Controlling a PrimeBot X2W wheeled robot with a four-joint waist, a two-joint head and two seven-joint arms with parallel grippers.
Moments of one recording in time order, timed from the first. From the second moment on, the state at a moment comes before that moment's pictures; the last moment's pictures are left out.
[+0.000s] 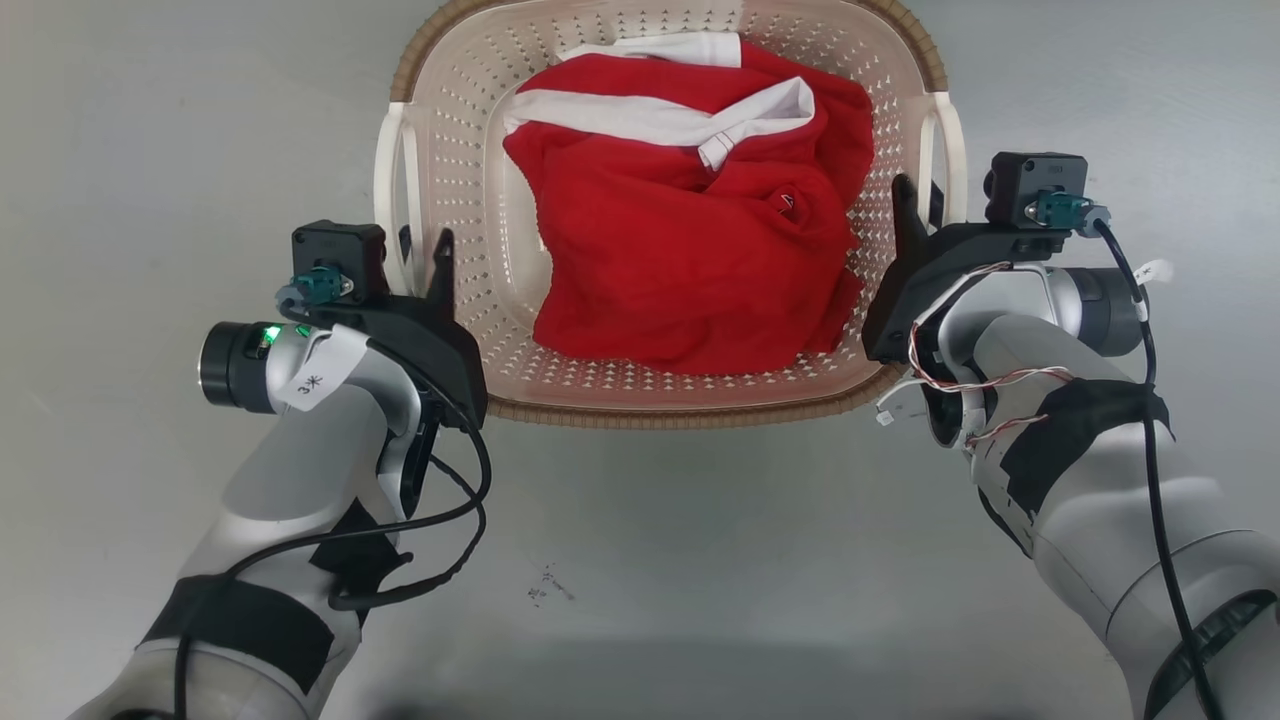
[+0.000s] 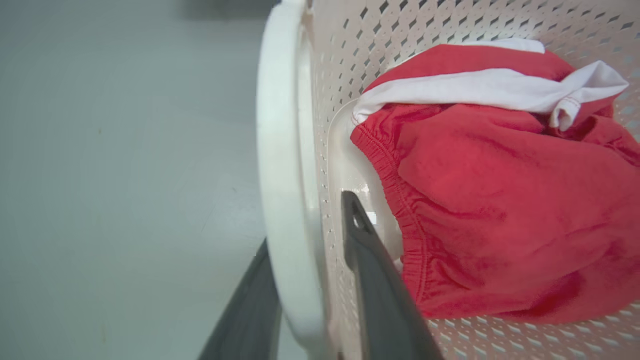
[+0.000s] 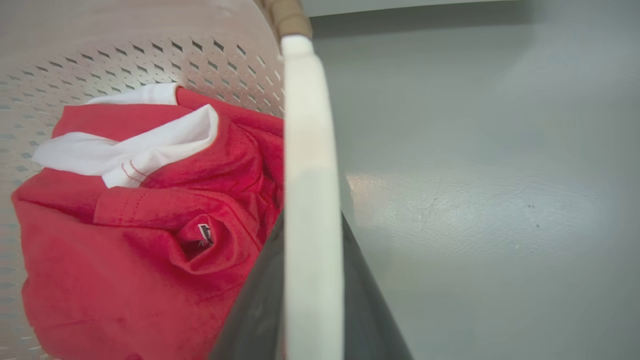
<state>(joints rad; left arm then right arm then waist) -1.05 0.05 -0.66 1.17 -0.73 0.01 -0.23 -1.22 -0.08 1.10 1.21 1.13 -0.11 -0.21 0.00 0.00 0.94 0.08</state>
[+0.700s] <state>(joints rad) -1.06 0.06 -0.64 1.19 -0.72 0.00 -0.25 -1.21 -0.07 1.10 1.23 1.13 -0.10 -0.24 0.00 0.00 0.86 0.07</state>
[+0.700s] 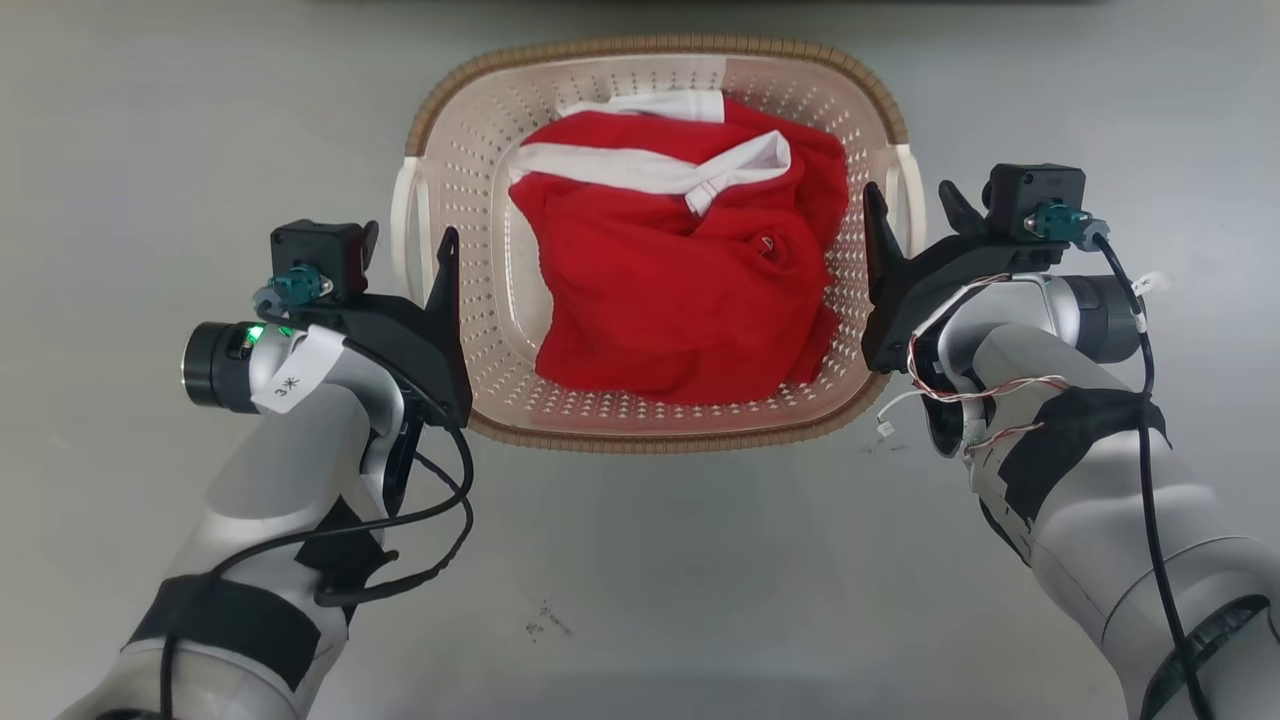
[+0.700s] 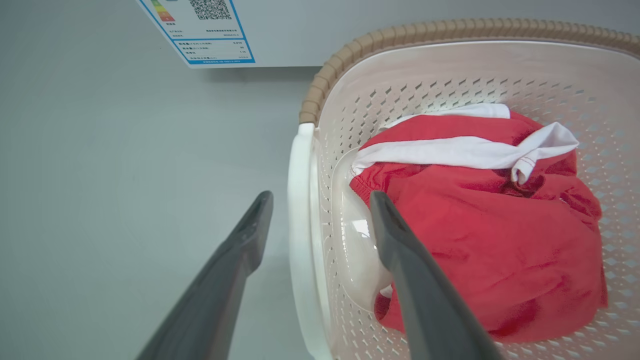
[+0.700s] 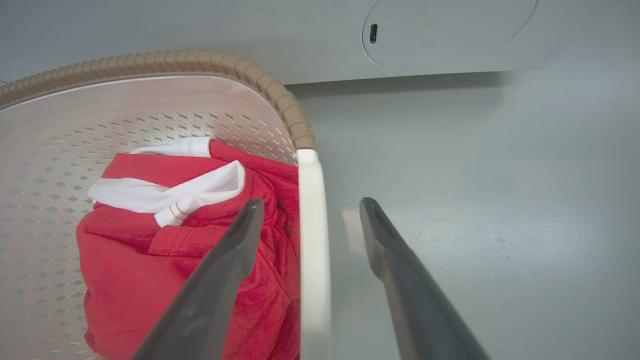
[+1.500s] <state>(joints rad) -0.75 0.10 -0.41 0.94 -0.78 -0.03 -0.25 -1.01 -0.08 0.92 1.10 1.13 -0.03 -0.25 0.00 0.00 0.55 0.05</state>
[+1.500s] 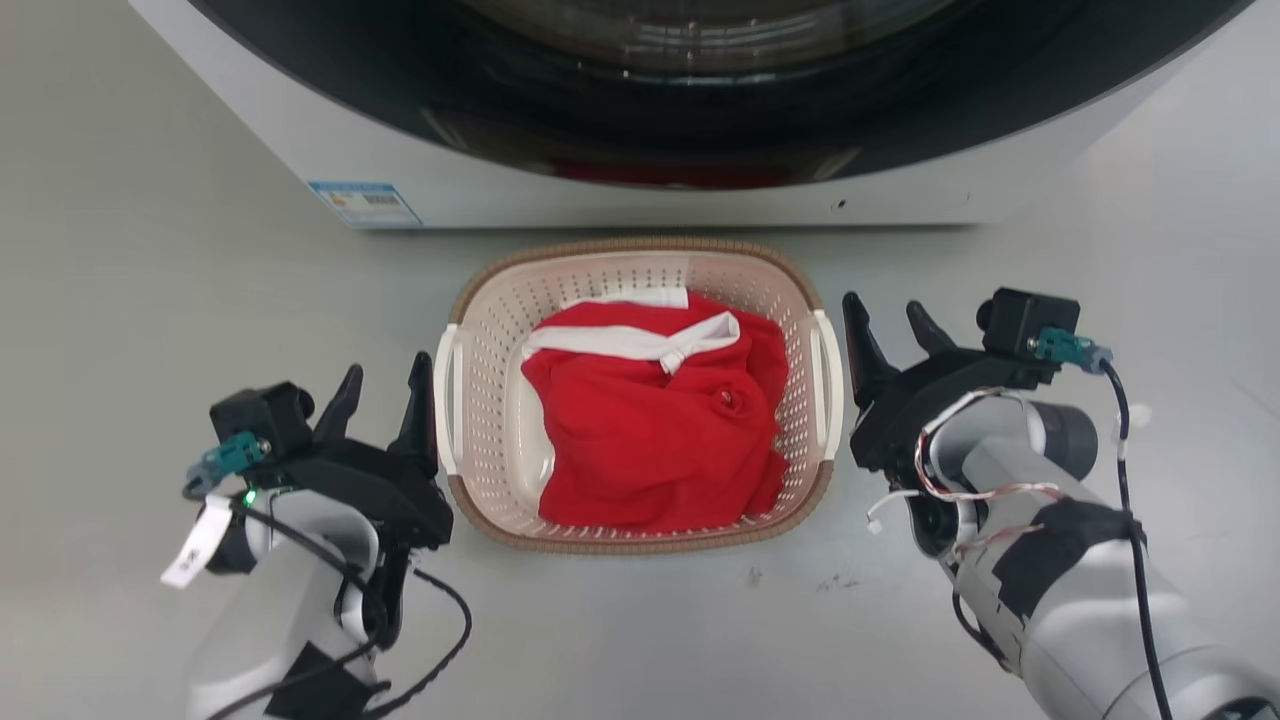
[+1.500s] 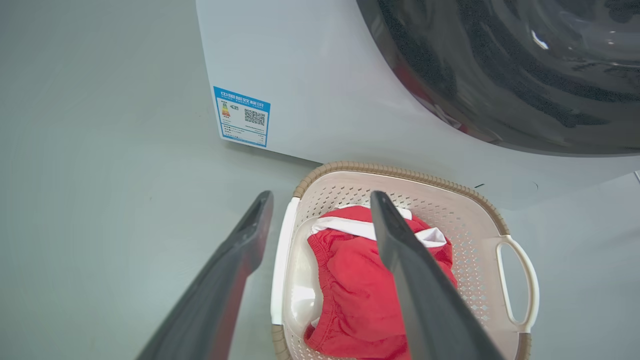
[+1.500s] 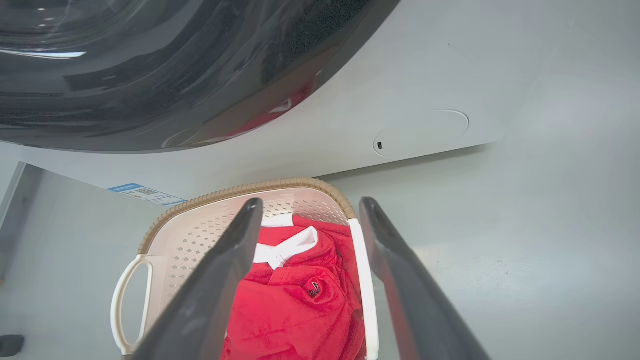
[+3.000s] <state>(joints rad) 0.16 0.10 -0.17 0.13 -0.46 0.10 -0.25 -0.17 -0.15 0.58 0.40 0.68 -0.12 -0.25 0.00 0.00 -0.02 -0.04</state>
